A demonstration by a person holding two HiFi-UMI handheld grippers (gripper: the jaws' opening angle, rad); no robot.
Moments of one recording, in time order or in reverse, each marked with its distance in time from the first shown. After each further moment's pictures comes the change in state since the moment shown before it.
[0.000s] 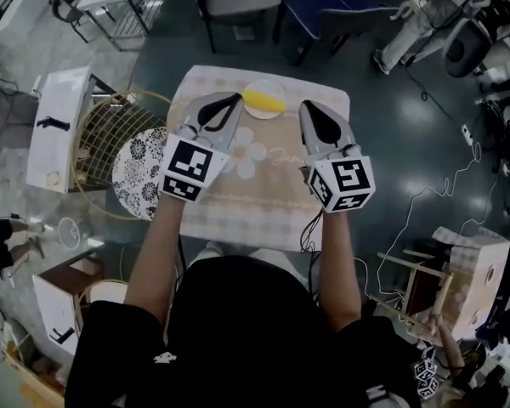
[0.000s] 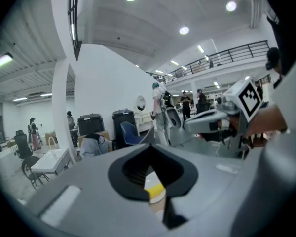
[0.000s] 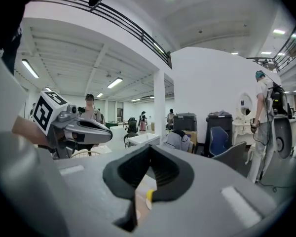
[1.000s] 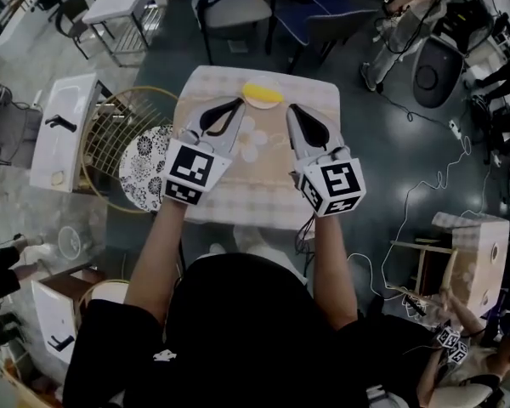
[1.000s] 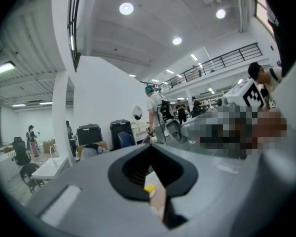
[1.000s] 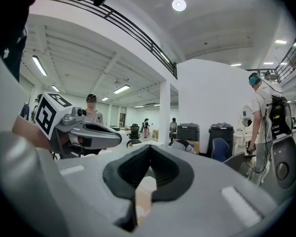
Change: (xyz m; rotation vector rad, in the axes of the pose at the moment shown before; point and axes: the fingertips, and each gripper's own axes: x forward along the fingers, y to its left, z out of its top) left arm -0.113 -0.055 0.032 0.034 -0.108 -0.019; right arm -0.088 0.108 0.044 -0.064 -0.090 0.005
